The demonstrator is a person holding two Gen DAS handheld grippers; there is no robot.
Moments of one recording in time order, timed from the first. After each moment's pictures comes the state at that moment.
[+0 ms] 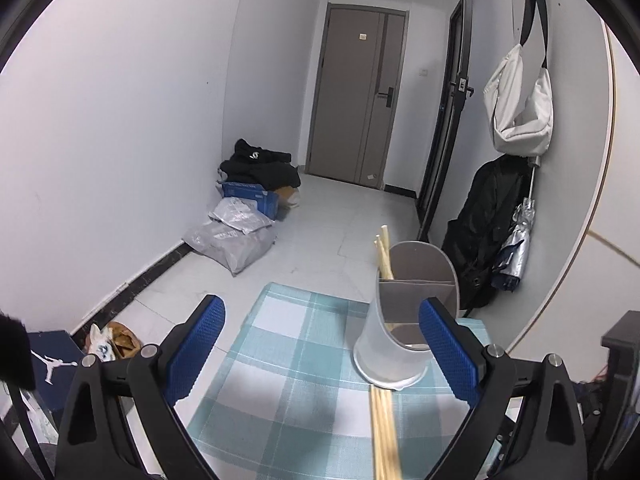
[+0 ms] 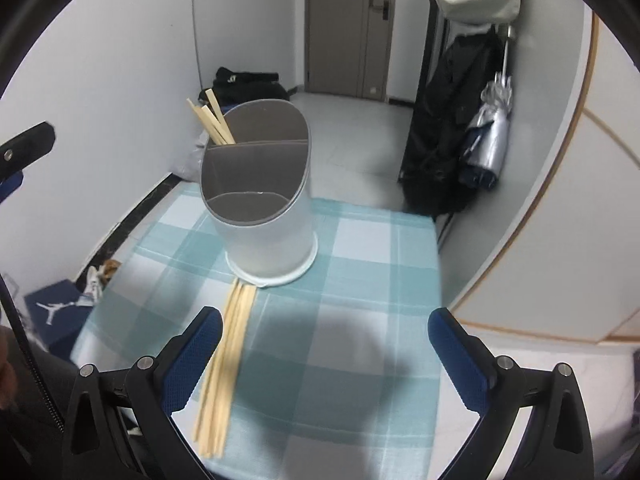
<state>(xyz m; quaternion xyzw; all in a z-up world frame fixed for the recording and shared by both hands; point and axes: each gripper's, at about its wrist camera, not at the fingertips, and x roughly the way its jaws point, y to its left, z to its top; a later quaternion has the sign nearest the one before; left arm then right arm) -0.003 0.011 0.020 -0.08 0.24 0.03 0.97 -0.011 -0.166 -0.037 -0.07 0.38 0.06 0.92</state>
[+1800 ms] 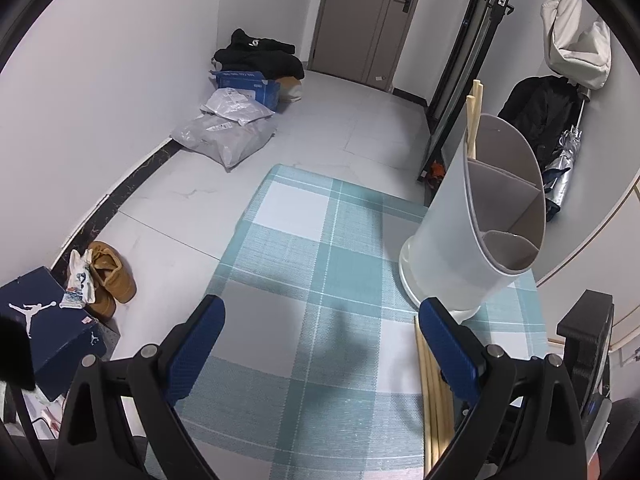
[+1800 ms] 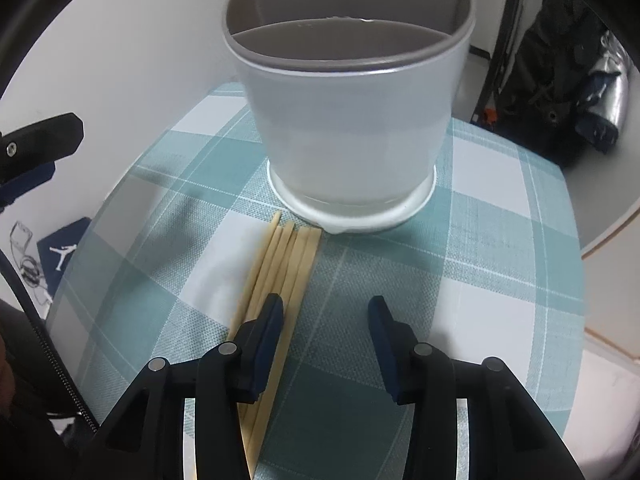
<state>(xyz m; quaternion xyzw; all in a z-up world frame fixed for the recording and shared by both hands) 0.054 0.041 -0.060 -0.11 0.42 0.01 0.90 0.057 -0.114 -0.148 -0.08 0.50 0.15 0.85</state>
